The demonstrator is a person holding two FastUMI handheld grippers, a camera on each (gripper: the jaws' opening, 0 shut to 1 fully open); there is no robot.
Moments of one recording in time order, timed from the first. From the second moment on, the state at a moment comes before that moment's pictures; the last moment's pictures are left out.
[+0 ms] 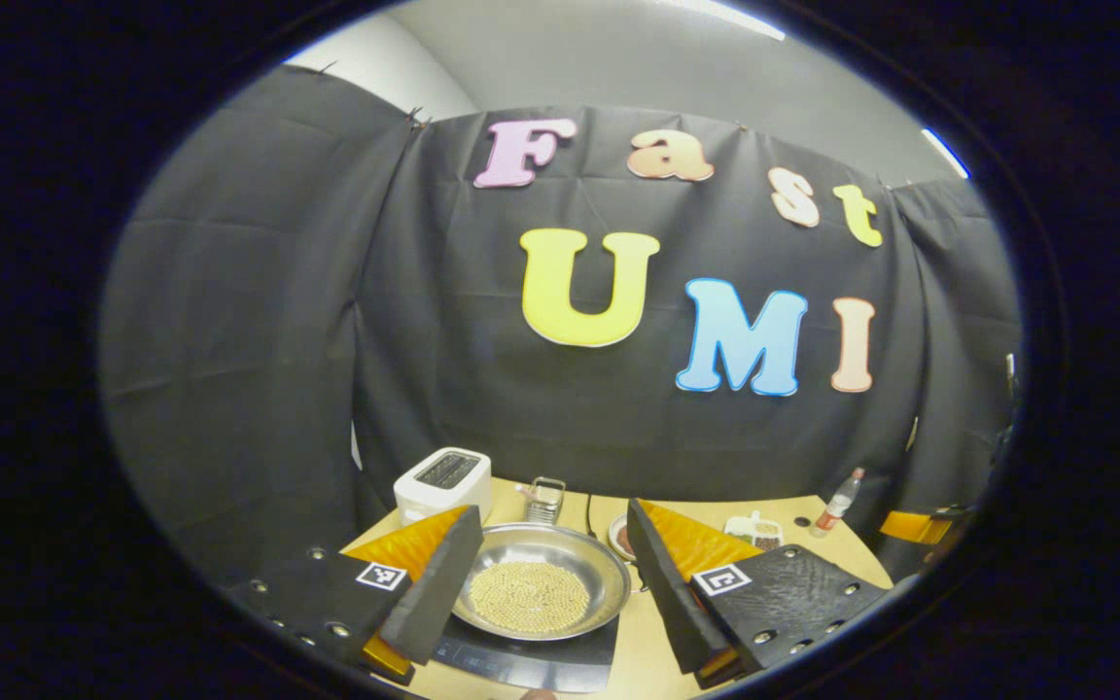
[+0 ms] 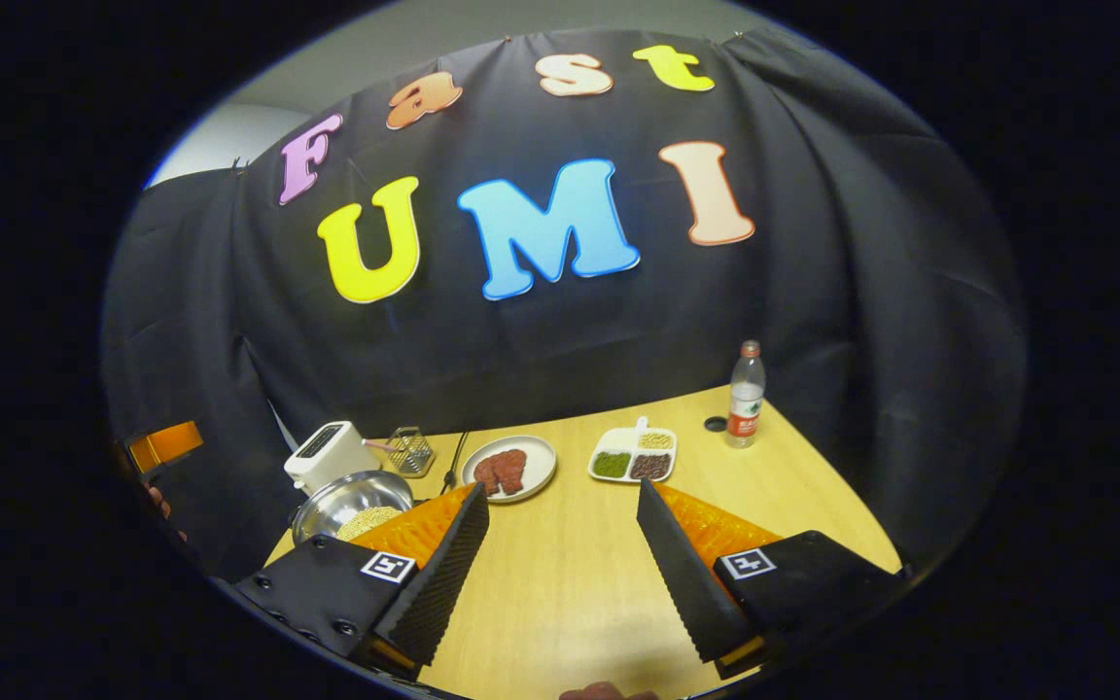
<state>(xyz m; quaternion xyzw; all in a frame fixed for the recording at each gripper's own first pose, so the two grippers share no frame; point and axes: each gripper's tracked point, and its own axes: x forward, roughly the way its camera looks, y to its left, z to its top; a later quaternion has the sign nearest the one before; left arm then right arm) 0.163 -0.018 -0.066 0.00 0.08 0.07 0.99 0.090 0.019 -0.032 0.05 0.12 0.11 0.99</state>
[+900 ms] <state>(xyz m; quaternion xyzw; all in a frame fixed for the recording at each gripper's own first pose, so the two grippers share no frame) 0.002 -0.148 -0.051 0.00 0.03 0.07 1.00 -0.035 -0.116 -0.025 0.01 0.05 0.06 1.00</state>
